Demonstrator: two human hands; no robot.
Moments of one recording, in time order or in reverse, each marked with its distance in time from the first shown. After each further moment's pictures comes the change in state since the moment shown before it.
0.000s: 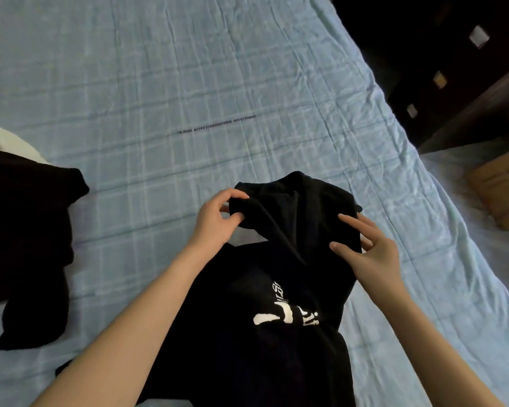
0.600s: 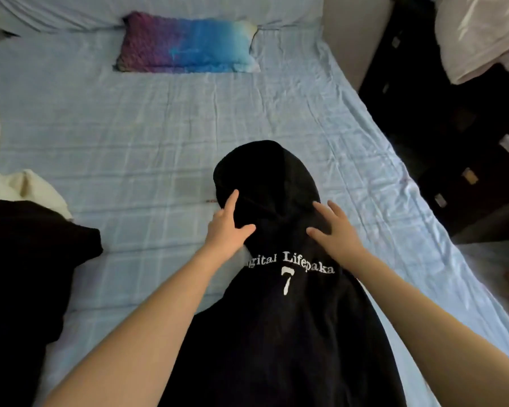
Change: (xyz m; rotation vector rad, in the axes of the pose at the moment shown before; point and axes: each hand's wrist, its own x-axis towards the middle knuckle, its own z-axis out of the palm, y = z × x) left_hand 0.159 -0.015 -0.044 0.142 0.074 -0.143; right_hand 0.232 -0.069 0.111 -0.476 -0.278 -0.259
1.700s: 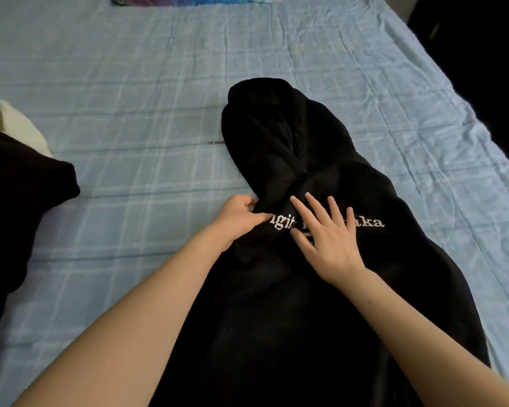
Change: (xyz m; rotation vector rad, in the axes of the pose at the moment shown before) left_hand -0.011 -0.071 0.074 -0.203 -0.099 -0.217; right_hand -0.040 0.057 0.123 -0.486 -0.044 -0.216
